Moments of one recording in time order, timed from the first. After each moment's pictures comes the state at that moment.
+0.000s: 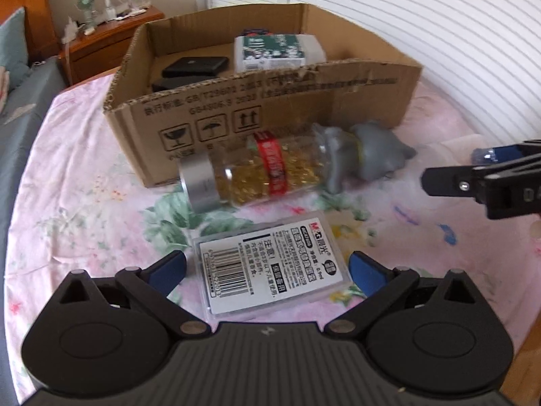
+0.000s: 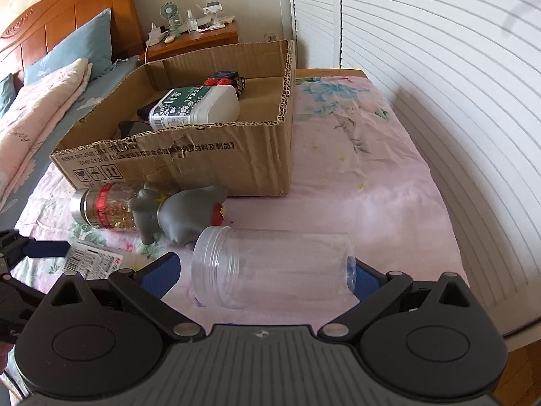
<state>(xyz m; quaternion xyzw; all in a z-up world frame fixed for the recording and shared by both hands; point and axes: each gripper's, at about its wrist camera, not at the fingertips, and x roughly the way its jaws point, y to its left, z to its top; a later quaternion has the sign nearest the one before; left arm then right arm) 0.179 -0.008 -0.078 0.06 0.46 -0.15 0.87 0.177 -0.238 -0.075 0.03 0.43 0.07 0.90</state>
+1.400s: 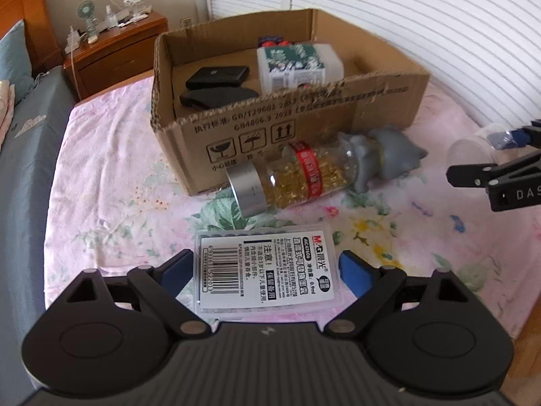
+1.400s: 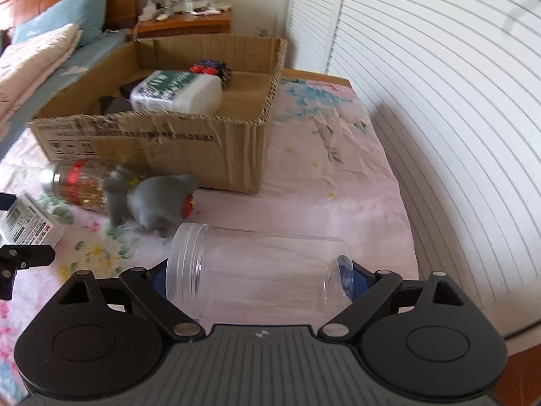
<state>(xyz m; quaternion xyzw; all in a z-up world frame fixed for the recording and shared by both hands) 0.179 0.016 -0.050 0.09 0.46 -0.16 0.87 0.171 -0.233 -0.060 -0.06 0.43 0.05 0.90</state>
